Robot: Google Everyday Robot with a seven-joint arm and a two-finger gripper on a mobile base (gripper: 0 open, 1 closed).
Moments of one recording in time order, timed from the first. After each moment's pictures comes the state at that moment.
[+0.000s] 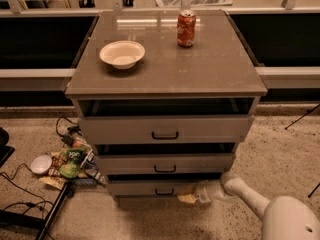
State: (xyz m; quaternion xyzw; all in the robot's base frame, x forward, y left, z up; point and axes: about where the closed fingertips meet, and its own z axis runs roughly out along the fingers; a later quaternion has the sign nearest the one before) arm 0.570 -0.119 0.209 -0.38 0.80 0.38 0.28
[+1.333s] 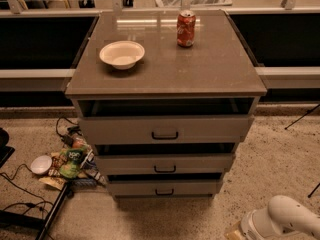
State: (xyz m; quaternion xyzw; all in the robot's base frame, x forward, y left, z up) arm 0.359 -0.262 0.343 -0.37 0.89 0.24 0.12
